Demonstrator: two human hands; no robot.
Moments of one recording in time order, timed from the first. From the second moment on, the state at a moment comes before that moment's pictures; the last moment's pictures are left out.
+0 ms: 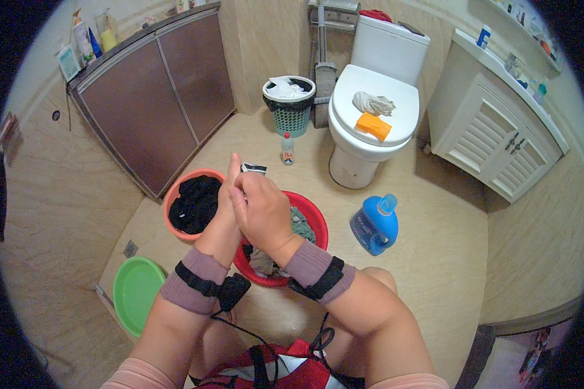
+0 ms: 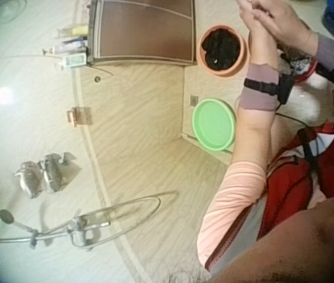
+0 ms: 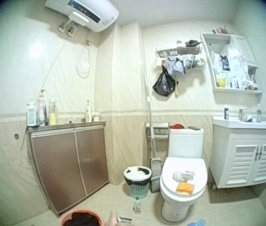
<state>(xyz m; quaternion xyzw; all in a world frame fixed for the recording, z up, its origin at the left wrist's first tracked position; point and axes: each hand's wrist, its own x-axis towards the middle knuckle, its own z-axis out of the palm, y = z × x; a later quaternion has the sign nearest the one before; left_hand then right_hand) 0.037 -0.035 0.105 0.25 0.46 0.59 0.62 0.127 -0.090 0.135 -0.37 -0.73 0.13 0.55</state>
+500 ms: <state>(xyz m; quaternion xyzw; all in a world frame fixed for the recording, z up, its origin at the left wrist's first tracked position) 0.002 -0.014 0.046 0.31 -0.17 0.37 0.86 0.108 -0.099 0.132 -0.36 -0.75 0.10 0.54</state>
